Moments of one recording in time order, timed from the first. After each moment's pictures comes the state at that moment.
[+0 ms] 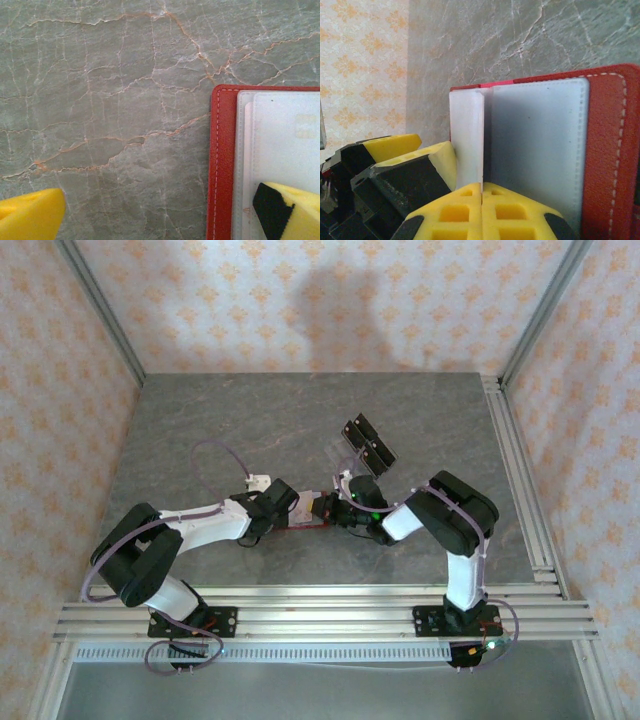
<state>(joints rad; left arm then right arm) -0.65 1.52 0.72 -0.45 -0.52 -0.73 0.70 1.93 0.63 0.85 -0.50 1.08</state>
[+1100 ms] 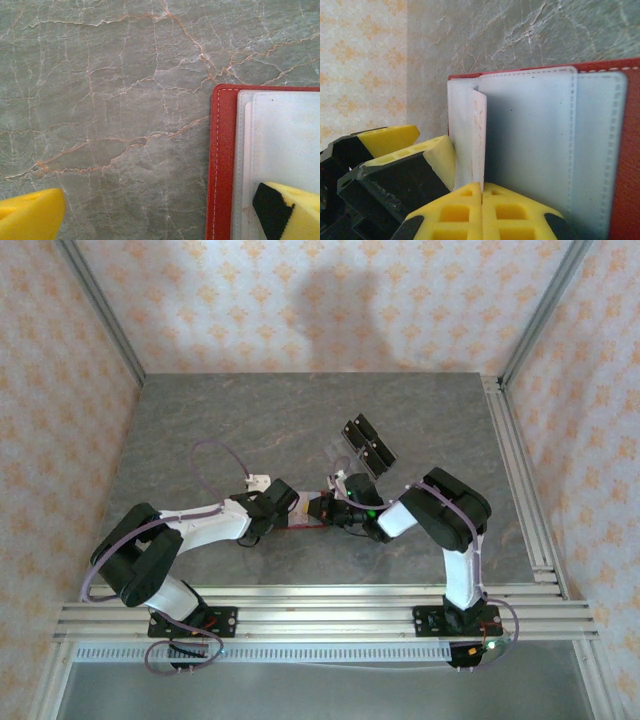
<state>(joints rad) -0.65 1.52 0.72 -0.45 -0.52 -0.73 0.70 1.98 0.69 0.82 -0.57 1.07</state>
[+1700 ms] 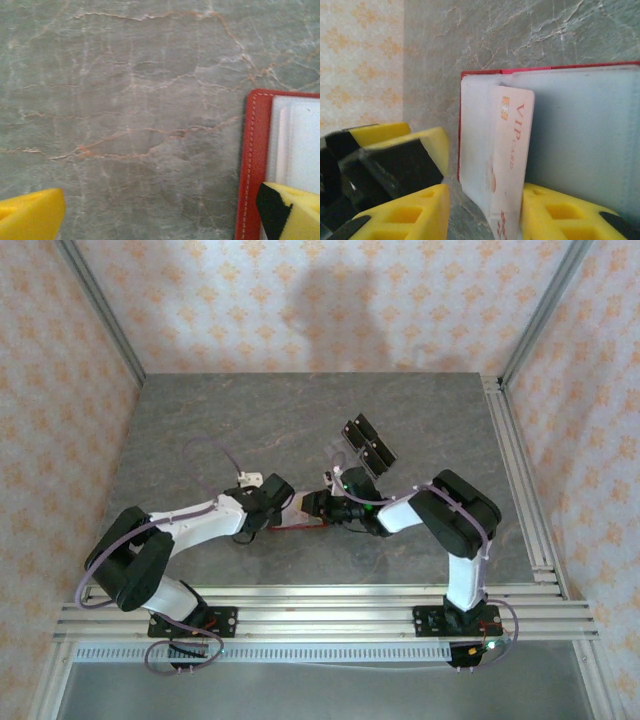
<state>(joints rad) -0.61 1.48 0.77 -0.61 -0.52 -0.78 0.71 1.88 0.73 0.60 -0.56 1.00</state>
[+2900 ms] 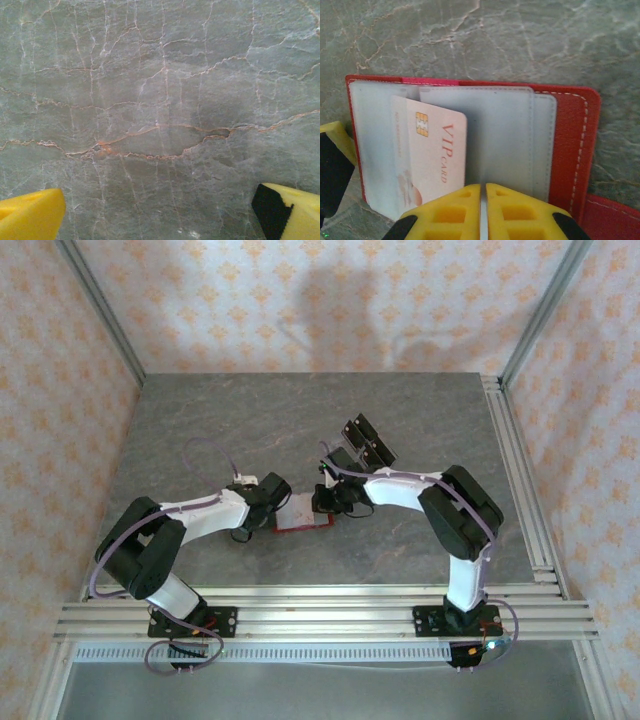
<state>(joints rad) -0.57 1.56 0.78 -0.64 -0.52 -0.78 0.72 1.89 1.11 -0.28 -0.33 0.66</state>
